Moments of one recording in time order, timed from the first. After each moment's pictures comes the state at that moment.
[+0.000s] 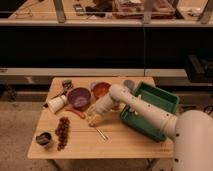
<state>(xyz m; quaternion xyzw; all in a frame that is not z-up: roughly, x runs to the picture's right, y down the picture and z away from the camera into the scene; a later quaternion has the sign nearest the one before) -0.093 0.162 0.872 -0.36 -0.38 0.06 0.85</state>
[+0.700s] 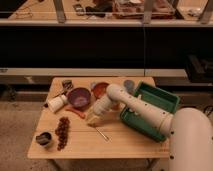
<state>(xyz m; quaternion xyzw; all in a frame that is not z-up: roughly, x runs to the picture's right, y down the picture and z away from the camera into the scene) -0.096 0.177 0.871 -0.39 -0.37 0.04 0.84</state>
